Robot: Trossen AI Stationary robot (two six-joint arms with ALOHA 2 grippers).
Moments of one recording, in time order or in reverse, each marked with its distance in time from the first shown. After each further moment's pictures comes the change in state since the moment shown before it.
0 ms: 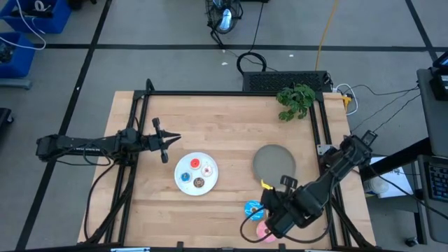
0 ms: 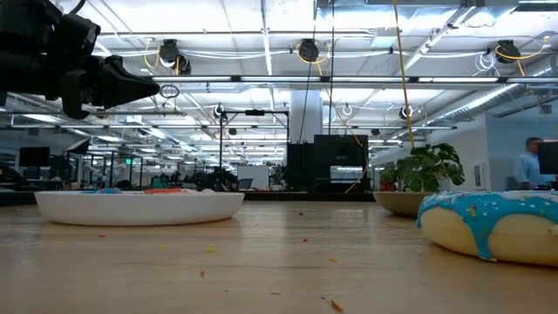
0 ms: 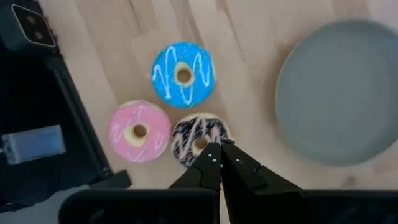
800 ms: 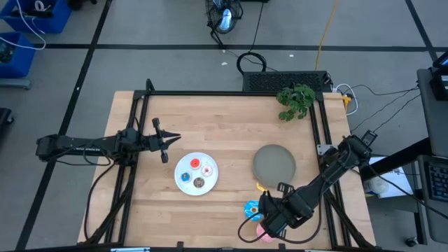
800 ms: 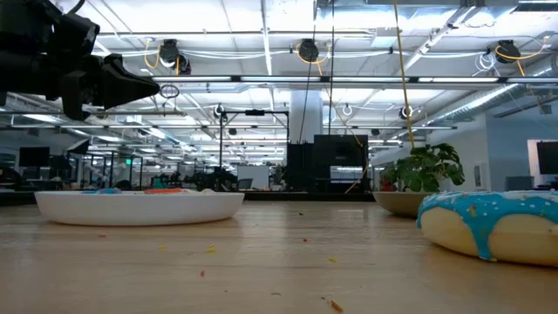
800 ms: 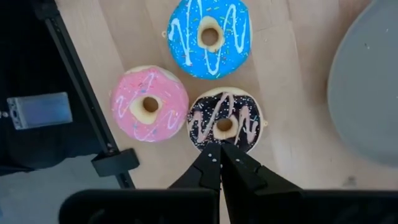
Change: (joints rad) left arm 0.000 0.000 0.000 0.002 0.000 0.032; right arm -0.008 0.002 -0.190 0.195 -0.182 -0.041
